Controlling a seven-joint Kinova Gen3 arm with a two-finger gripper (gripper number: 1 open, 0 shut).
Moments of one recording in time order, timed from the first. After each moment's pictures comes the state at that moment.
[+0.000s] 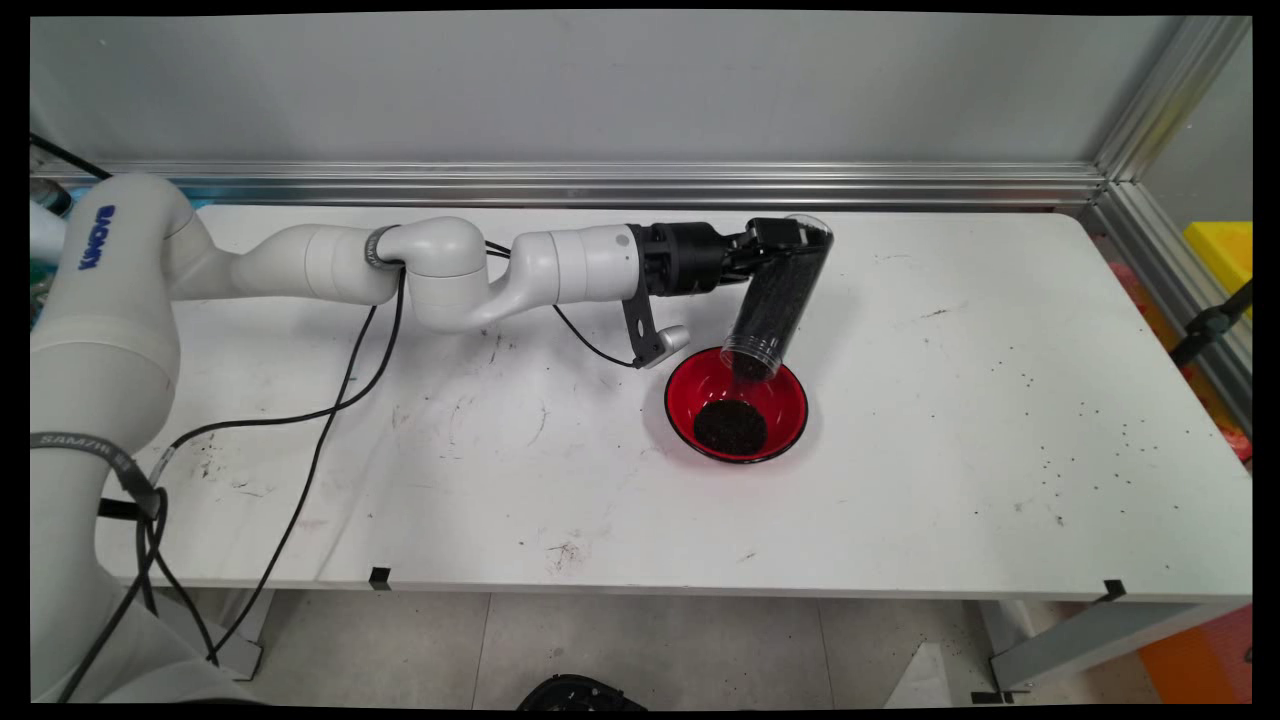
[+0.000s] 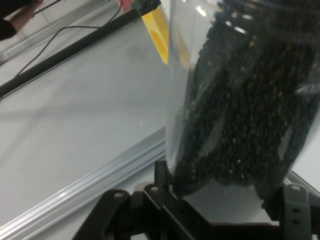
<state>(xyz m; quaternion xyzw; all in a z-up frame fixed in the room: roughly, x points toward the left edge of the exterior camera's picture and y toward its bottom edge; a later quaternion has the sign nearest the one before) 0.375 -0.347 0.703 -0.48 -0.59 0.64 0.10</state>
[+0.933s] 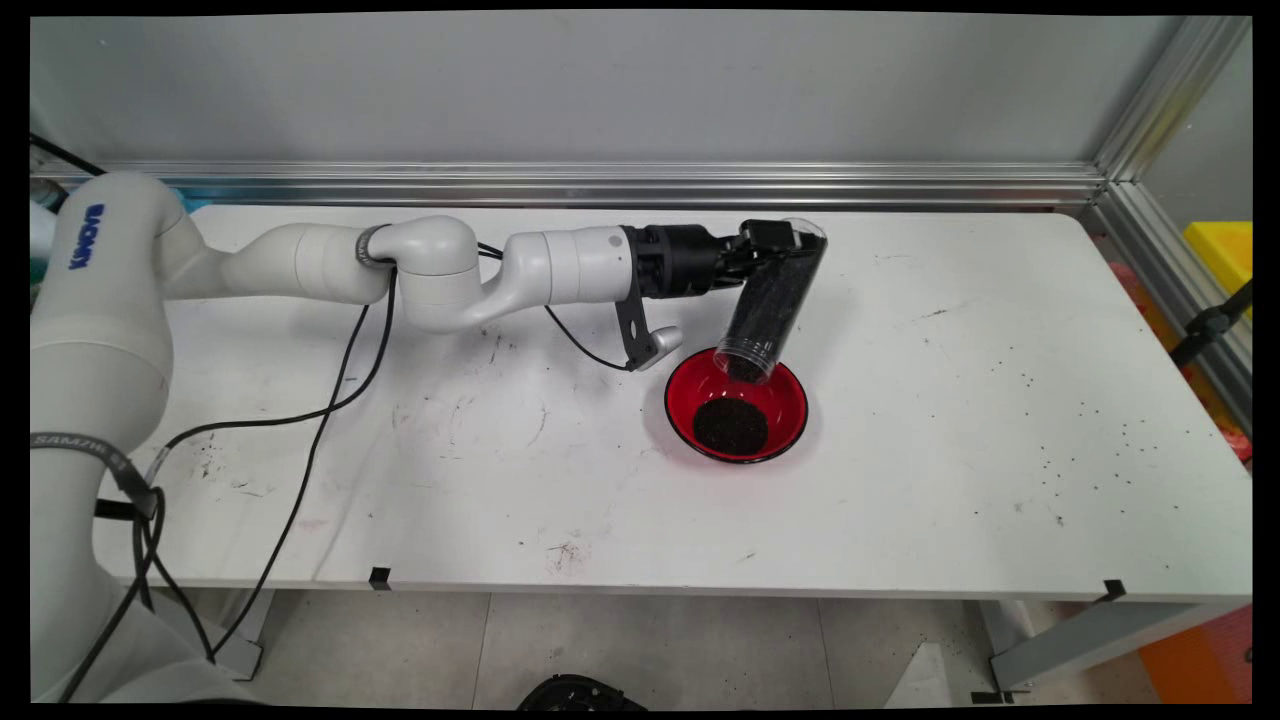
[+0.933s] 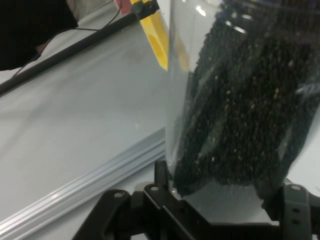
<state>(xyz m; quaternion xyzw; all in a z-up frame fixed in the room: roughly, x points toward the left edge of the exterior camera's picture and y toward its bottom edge) 0.381 -0.342 0.704 -0.48 -0.60 0.63 0.11</state>
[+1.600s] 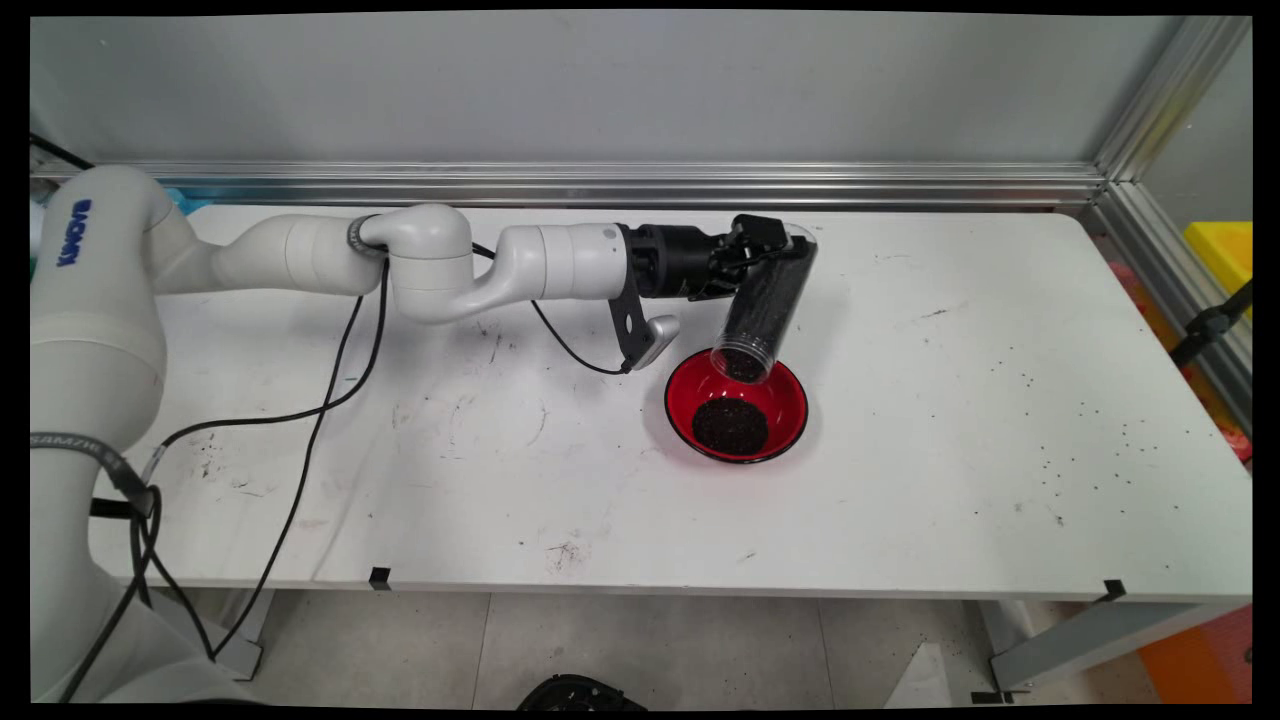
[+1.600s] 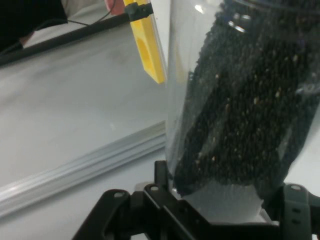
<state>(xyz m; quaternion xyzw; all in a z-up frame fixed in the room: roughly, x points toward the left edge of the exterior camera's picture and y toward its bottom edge) 0.386 -0.340 0.711 -0.44 -0.65 0.60 0.15</state>
